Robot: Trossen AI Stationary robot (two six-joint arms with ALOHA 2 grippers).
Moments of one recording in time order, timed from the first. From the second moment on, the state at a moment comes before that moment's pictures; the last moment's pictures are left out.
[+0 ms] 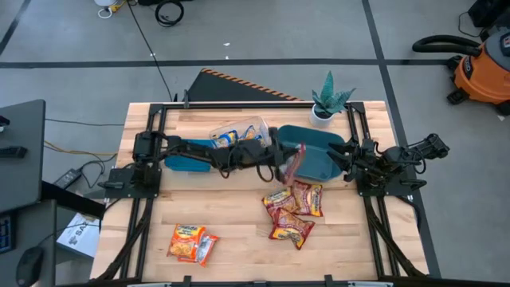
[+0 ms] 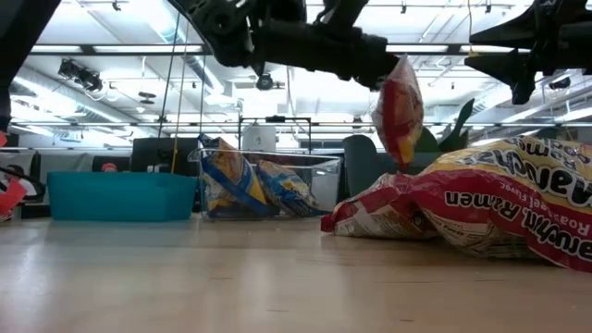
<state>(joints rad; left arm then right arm) 0.04 1.99 1.27 0.73 -0.21 0.55 0.38 0.01 0.09 0.16 0.74 0.21</state>
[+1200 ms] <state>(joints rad) 0.20 2.16 1.54 0.49 -0.03 0.26 0.38 0.01 0.09 0.16 0.74 0.21</state>
